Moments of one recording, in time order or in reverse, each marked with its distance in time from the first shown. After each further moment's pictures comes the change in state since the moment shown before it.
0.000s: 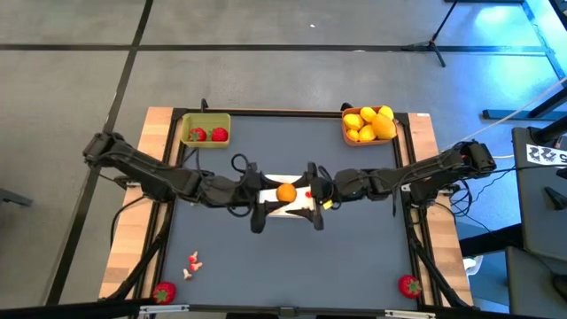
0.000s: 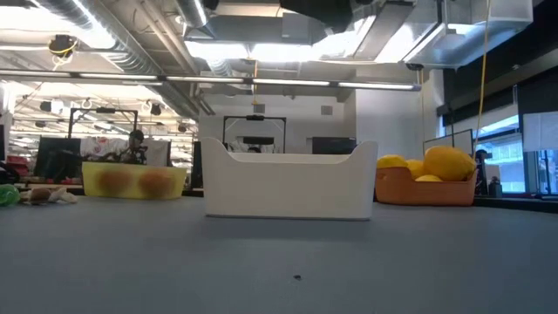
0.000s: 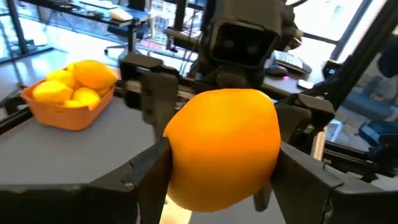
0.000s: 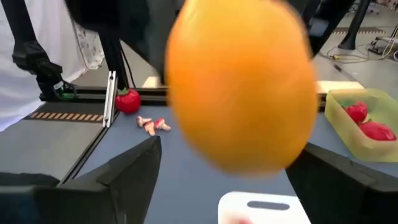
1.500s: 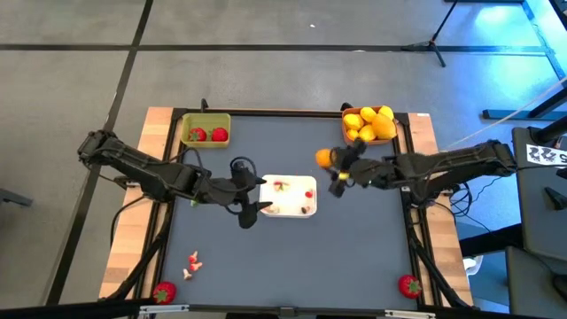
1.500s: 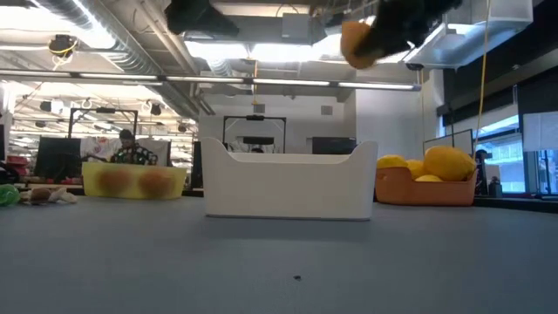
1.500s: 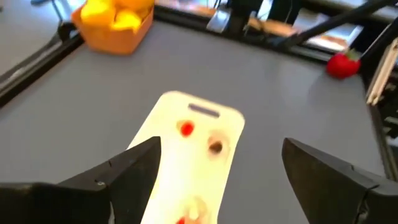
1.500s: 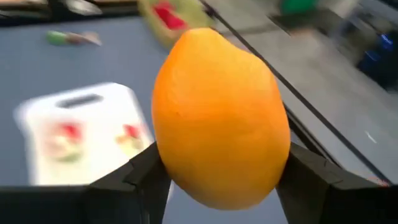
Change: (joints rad) left arm 0.005 -0.081 -0.002 -0.442 -0.008 -0.098; right arm -0.068 -0.273 0.003 -0.732 0.537 0.198
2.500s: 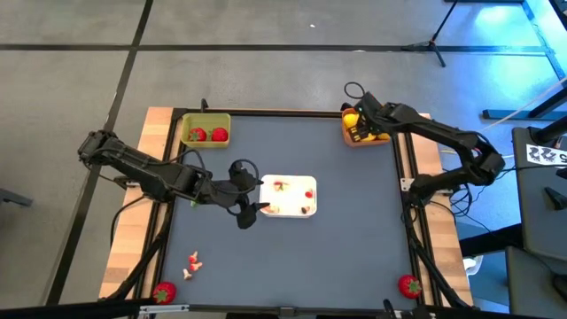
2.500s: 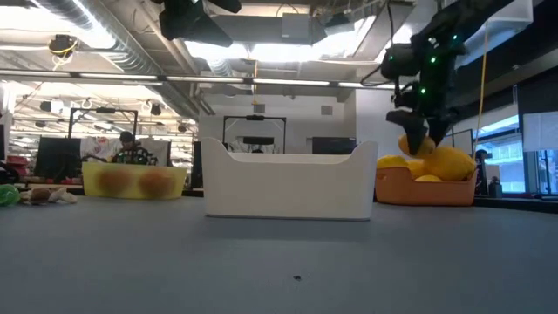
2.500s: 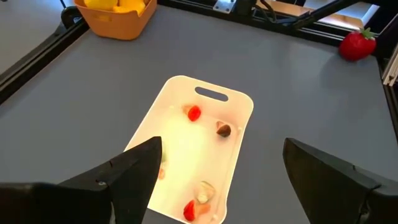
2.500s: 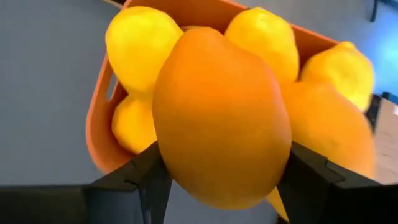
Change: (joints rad) left arm -0.001 0.002 0.000 -0.071 0.002 -0.012; right arm -0.892 0.170 -0.002 -0.361 -0.269 0.104
